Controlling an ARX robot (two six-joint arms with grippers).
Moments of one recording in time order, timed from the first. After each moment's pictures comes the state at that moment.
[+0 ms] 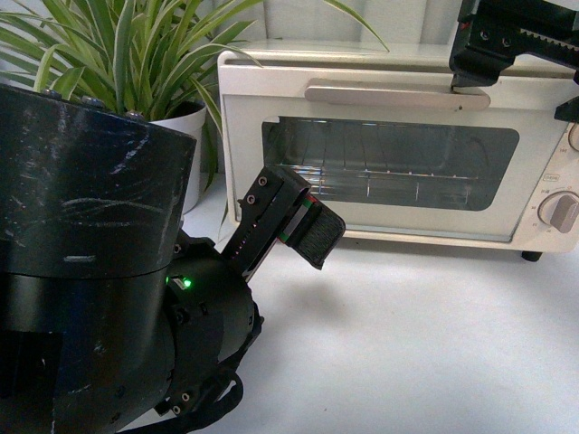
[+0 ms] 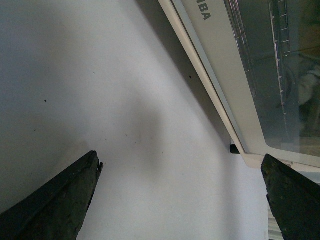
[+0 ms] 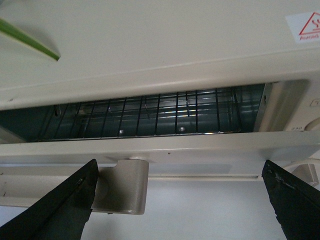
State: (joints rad) left arm -0.59 1.74 0.66 0.74 -0.14 -1.16; right arm 0.30 1.42 0.98 0.00 0.15 0.33
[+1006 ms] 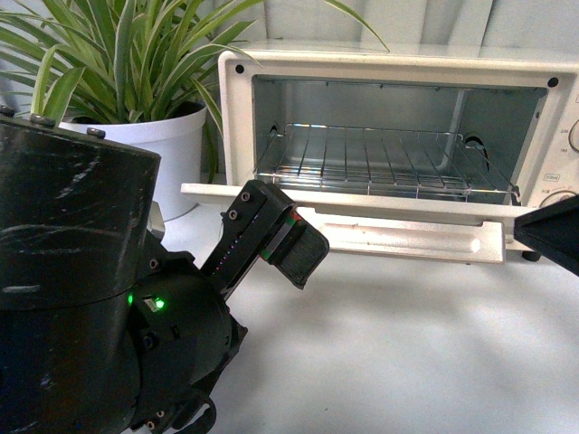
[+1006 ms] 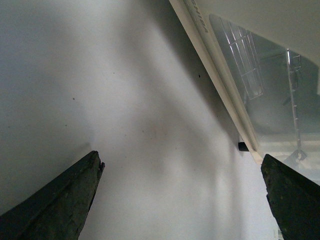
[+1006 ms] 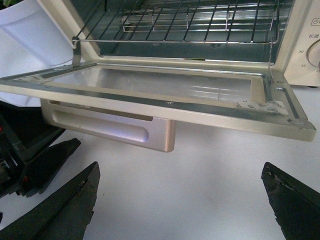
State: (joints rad) left arm -0.57 1.71 0.60 0.74 -0.13 -1.11; right arm 0.31 0.97 0.54 0.00 -0.06 0.23
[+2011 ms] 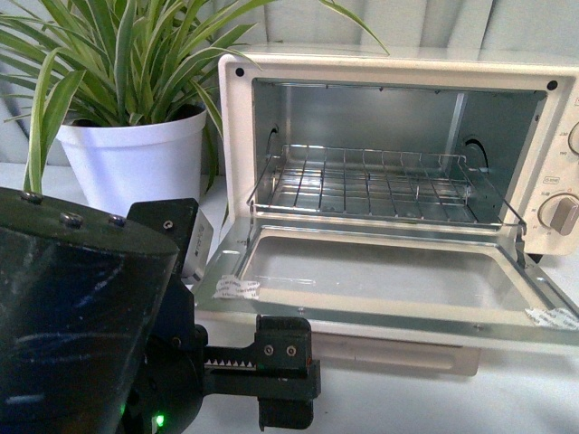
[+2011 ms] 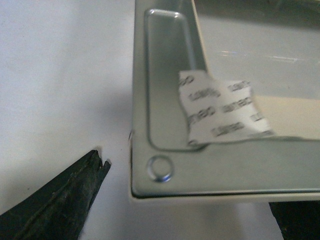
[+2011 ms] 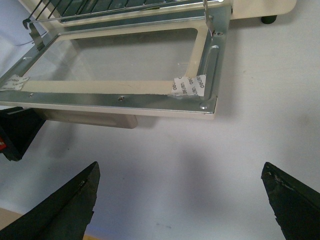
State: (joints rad) left arm -0.61 1.72 0.55 0.67 -0.31 -0.32; right arm 0.15 0.71 0.29 -0.07 -0.16 0.23
